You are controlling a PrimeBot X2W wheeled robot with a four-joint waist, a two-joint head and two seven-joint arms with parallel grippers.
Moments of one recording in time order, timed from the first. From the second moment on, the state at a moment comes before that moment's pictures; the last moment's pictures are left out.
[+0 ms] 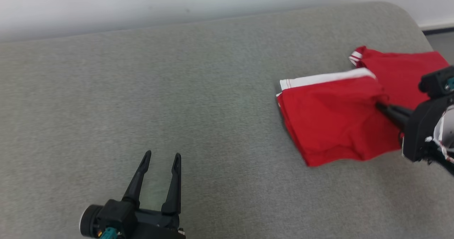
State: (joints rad) left arm -0.10 0.07 -0.24 0.09 -0.25 -0.05 -0.26; right arm -0.72 -0.83 0.75 0.35 0.99 0.13 0.35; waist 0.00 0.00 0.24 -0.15
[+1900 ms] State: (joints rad) left arm -0.14 0.08 -0.21 0.08 -0.35 0.05 -0.24; right arm -0.71 -0.56 0.57 0.60 0.54 0.13 -0.25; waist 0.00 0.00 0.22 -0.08
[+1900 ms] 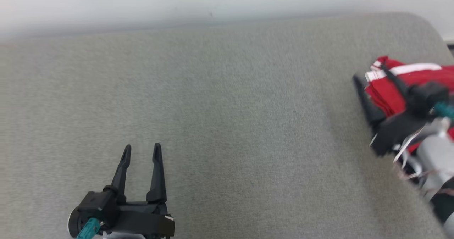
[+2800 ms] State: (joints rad) left arm 0.07 0.07 -0.14 0.03 -0.27 -0.03 -0.26; right arm 0.05 -0.15 0.04 0.00 0.21 0.13 -0.26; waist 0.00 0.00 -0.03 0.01
